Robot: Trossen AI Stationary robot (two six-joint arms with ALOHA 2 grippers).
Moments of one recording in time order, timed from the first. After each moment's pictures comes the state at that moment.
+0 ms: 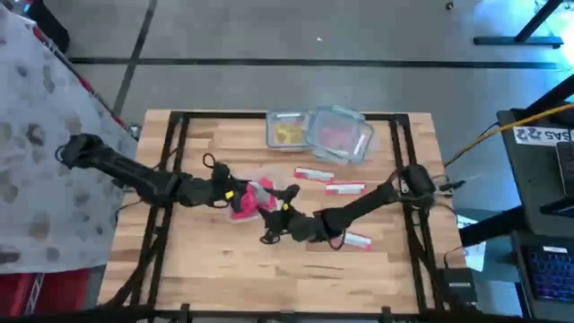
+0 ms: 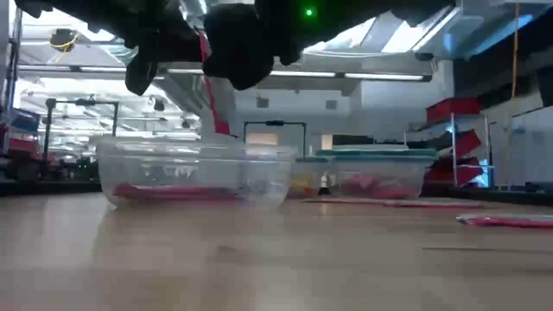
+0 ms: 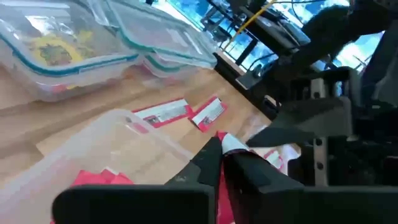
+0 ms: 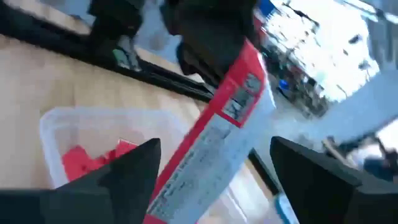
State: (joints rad) left arm -0.29 1.07 0.53 0.22 -0.66 -0.77; right arm 0.35 2.05 1.24 0.57 0.94 -0.35
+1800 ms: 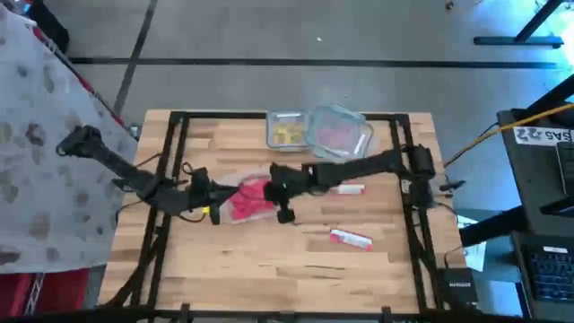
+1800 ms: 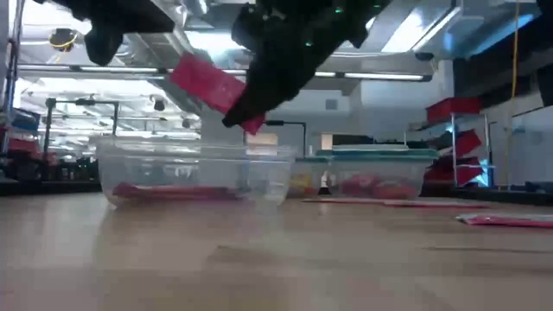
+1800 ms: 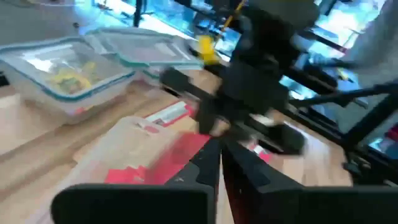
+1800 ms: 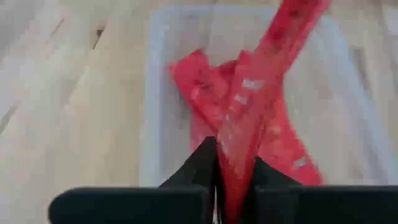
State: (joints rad) left arm -0.57 0.84 0.54 -0.05 -0.88 -0.65; right arm 0.00 1.99 1.46 -0.30 -0.15 -0.22
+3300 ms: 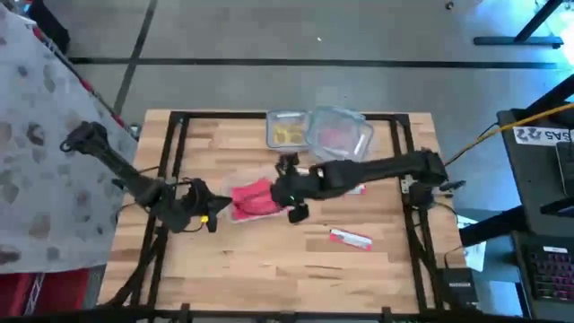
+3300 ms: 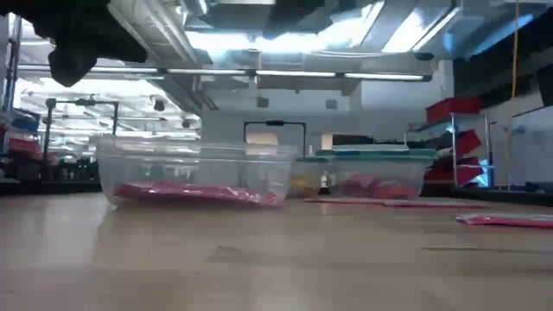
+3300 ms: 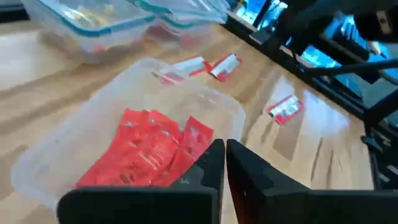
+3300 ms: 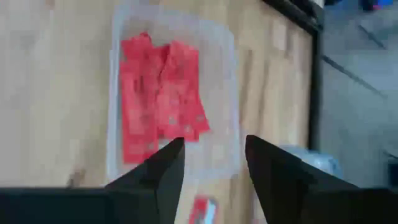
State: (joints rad) left arm -0.69 0.94 0.53 -0.27 -0.93 -1.02; right arm 0.22 1.84 1.77 -0.94 0.44 -0.22
